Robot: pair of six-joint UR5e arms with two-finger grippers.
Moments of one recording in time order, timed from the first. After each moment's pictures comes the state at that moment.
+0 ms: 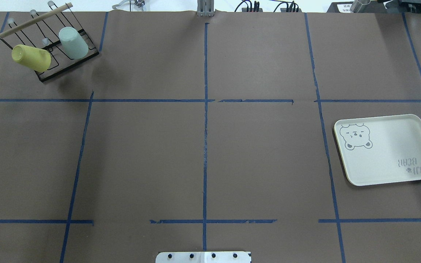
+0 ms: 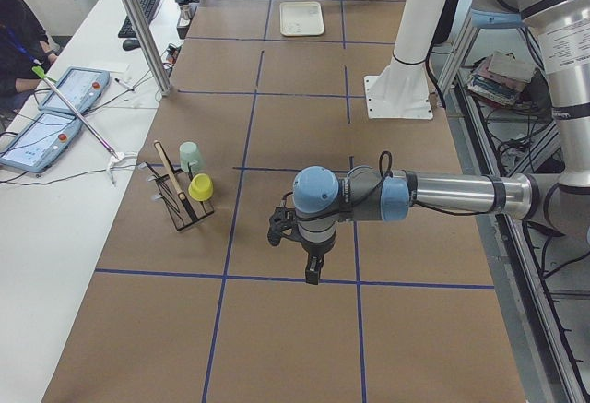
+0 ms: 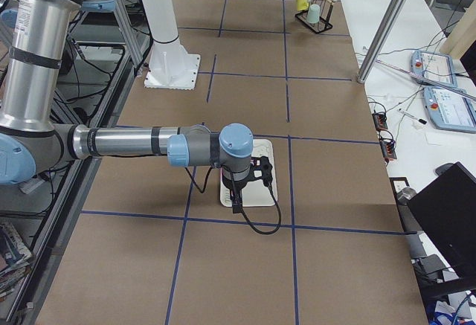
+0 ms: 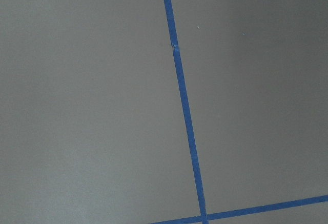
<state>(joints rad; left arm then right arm) -1.54 -1.23 -1.94 -1.49 -2.33 0.20 1.48 -1.85 1.89 -1.55 2.33 -0.06</state>
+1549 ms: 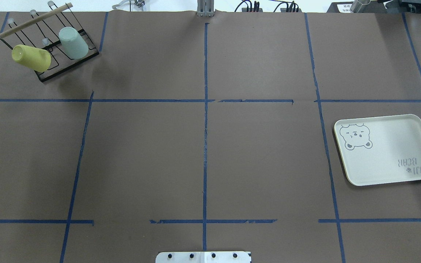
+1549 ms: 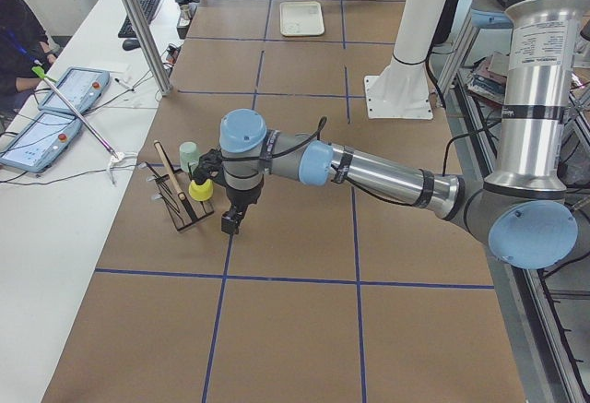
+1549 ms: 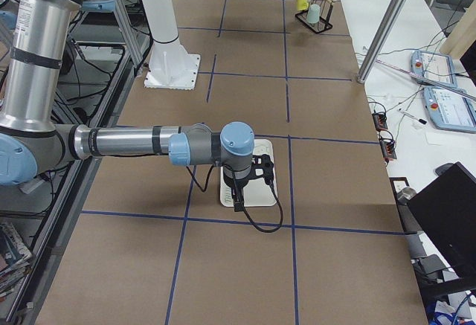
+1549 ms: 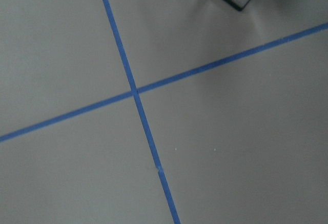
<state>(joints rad) -1.54 -1.60 -1.82 -1.55 -2.35 0.16 1.48 -1.84 1.90 -1.55 2.33 -0.06</state>
